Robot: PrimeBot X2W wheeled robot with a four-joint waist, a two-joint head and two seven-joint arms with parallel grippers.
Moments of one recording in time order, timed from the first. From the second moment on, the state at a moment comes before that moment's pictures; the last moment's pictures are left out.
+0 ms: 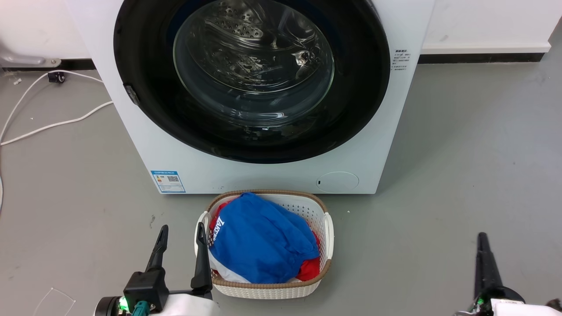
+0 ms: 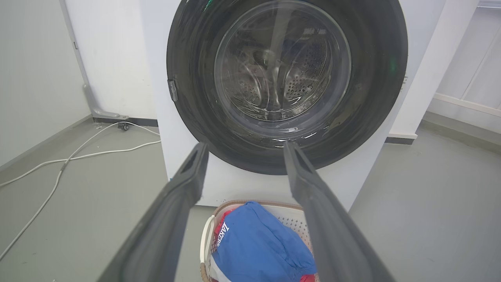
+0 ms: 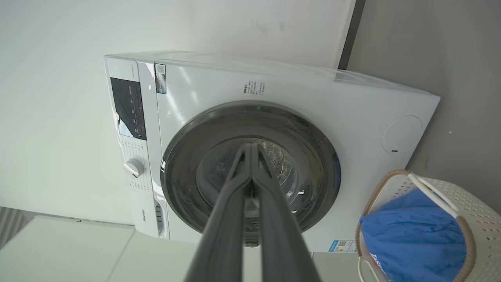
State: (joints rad) left arm 0.05 0.05 -0.13 0.07 -0.16 0.12 -0.26; right arm 0.13 -0.05 0.04 0.01 1.48 0.13 -0.26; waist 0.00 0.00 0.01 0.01
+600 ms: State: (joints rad) left arm 0.05 0.05 -0.13 0.07 -0.16 0.12 -0.26; right arm 0.17 -0.05 -0.02 -0.09 1.80 0.13 -0.02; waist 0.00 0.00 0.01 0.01
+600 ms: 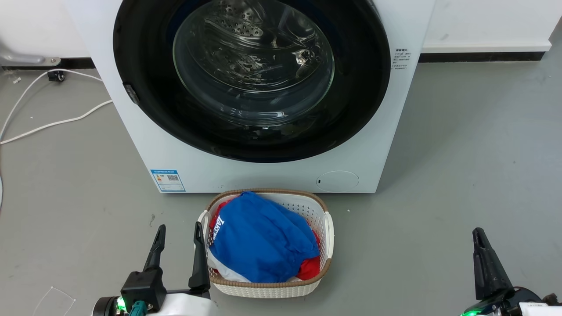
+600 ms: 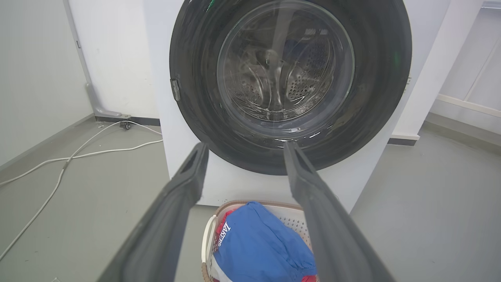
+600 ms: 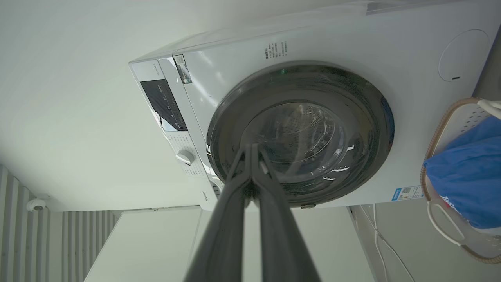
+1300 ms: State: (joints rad) left arm 0.01 0.05 -0.13 0.05 -0.14 0.12 -0.26; right arm 0.05 -0.05 -0.12 0.00 1.75 0.13 -0.02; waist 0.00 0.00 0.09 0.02
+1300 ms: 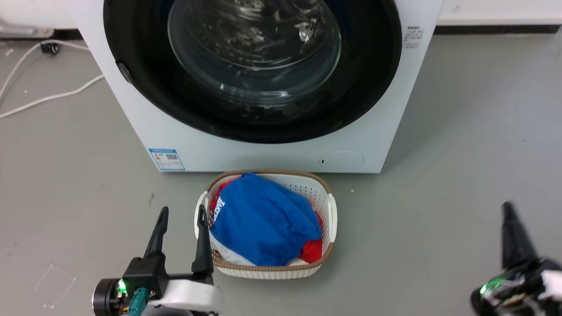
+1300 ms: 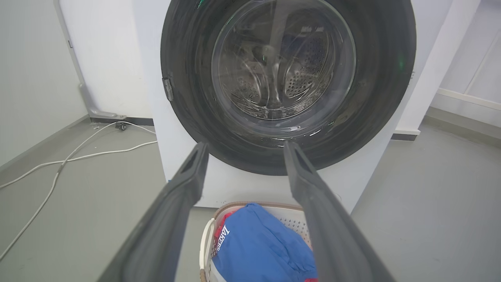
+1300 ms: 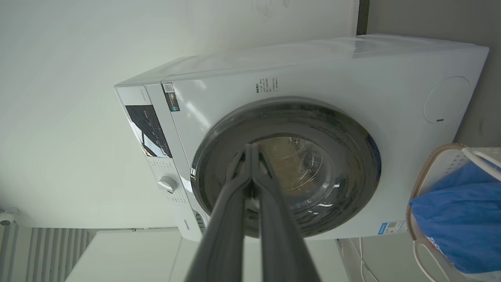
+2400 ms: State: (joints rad) left arm -0.33 0.05 -0.16 -0.03 -0.11 0.11 -0.26; right arm -0.97 -0.33 -0.12 0.41 1.59 0.13 0.32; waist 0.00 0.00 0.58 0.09
